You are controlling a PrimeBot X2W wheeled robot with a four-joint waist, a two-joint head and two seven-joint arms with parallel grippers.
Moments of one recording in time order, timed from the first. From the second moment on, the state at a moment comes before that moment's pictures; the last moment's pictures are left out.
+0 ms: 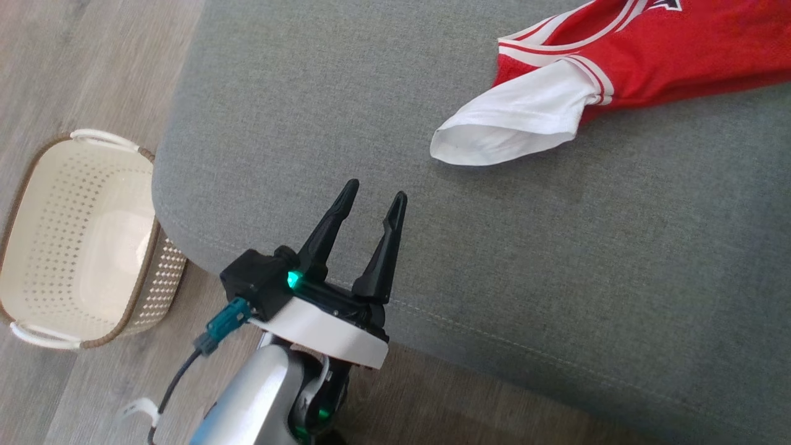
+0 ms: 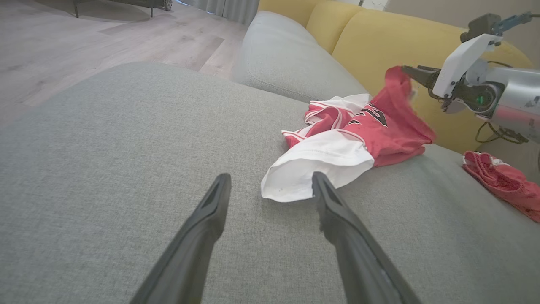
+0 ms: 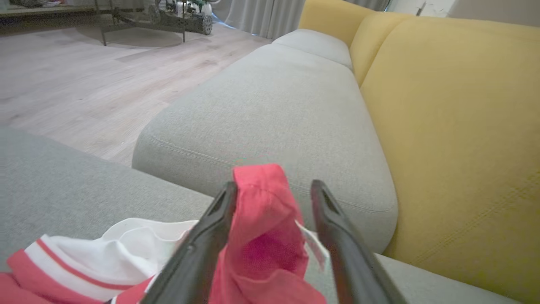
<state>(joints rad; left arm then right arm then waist) -0.22 0.04 -0.52 0.06 -0.43 -0.02 -0.26 -1.33 -0.34 -0.28 1.12 -0.41 0.12 -0.13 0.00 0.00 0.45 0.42</state>
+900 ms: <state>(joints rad) -0.17 0.04 -0.37 0.07 -0.35 0.00 -0.26 -0.82 -0.16 -0.14 0.74 0.05 0.12 -0.25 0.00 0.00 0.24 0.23</state>
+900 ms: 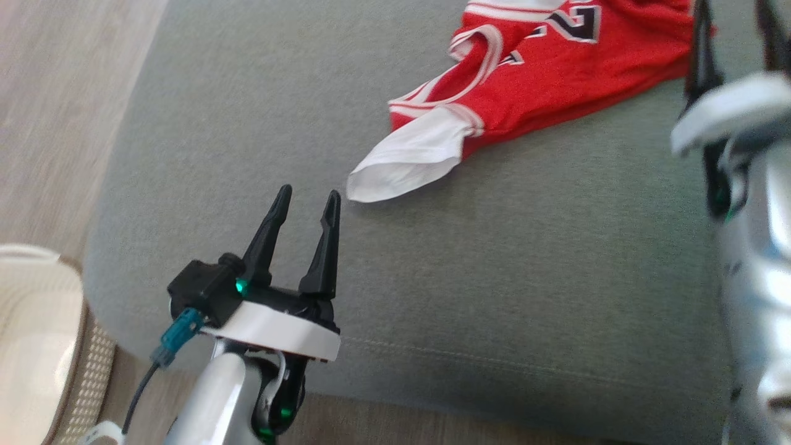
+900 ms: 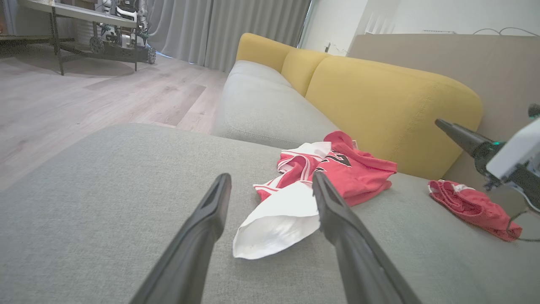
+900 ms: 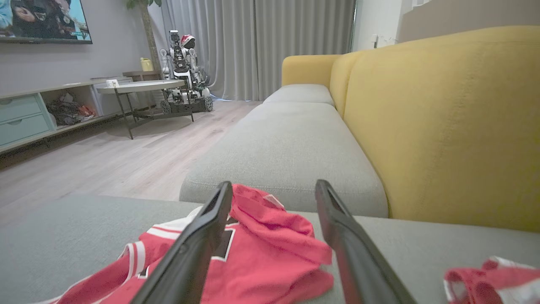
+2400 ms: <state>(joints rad) -0.19 0.04 -0.40 0.08 -0.33 -0.03 -0.26 -0.67 -0.05 -0.35 0.60 0.11 0.12 -0.13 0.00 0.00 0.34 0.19</state>
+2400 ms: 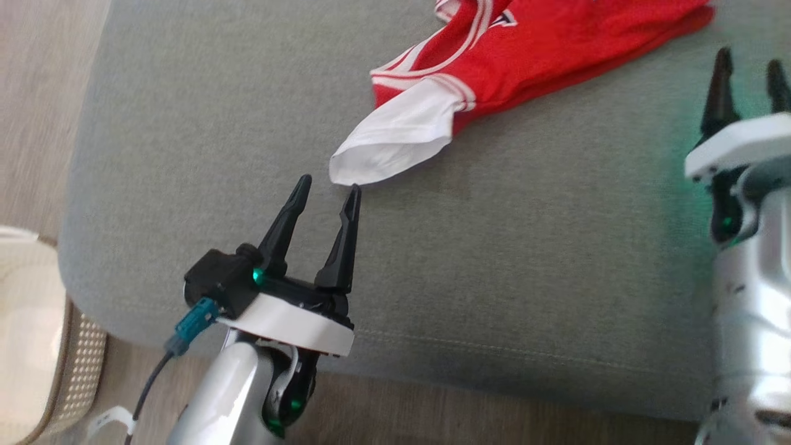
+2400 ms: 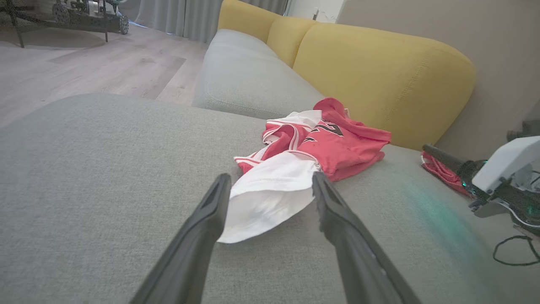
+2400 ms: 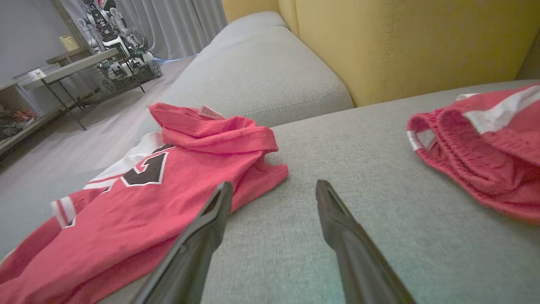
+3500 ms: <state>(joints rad) -0.28 0.04 -0.45 0.05 -0.39 -0.02 -0.26 -1.10 -0.14 -0.77 0.98 -0.33 0.12 -0.16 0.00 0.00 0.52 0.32</state>
